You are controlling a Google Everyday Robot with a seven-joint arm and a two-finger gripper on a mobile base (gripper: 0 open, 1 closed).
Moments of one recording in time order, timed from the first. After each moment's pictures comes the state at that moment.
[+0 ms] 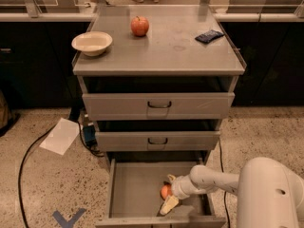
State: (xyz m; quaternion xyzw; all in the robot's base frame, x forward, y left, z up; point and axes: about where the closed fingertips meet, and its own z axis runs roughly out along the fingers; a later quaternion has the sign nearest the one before) arm 0.539 -0.073 0.213 -0.57 0.75 0.23 0.24
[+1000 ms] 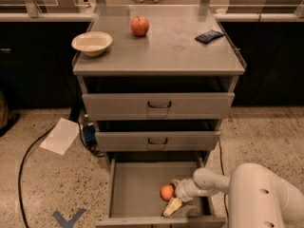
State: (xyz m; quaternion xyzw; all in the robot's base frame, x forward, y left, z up) arm 0.539 -0.097 0.162 -0.53 0.78 0.25 0.20
